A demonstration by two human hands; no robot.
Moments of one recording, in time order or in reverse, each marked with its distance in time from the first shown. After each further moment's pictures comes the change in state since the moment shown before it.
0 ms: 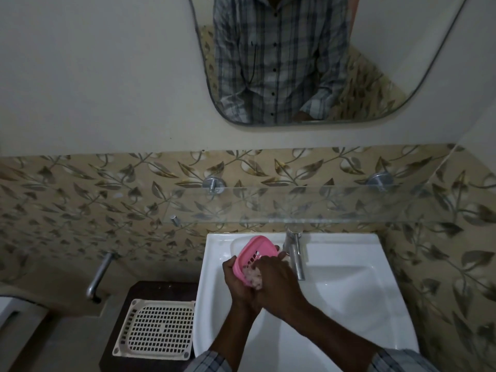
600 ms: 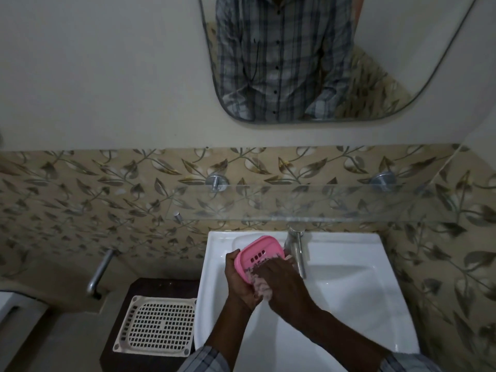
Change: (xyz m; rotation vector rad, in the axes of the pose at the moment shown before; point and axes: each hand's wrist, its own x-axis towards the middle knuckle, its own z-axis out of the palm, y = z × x) left_hand -0.004 0.014 0.005 -0.068 -0.025 -0.231; right_hand -0.003 0.059 0.052 0.076 0.249 -0.476
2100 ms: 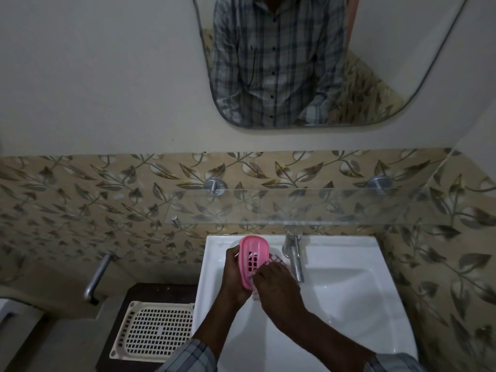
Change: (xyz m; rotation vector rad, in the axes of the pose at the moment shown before) left_hand 0.007 0.021 0.002 0.310 0.253 0.098; right_hand 0.009 -0.029 -0.005 0.031 -0.393 0.348
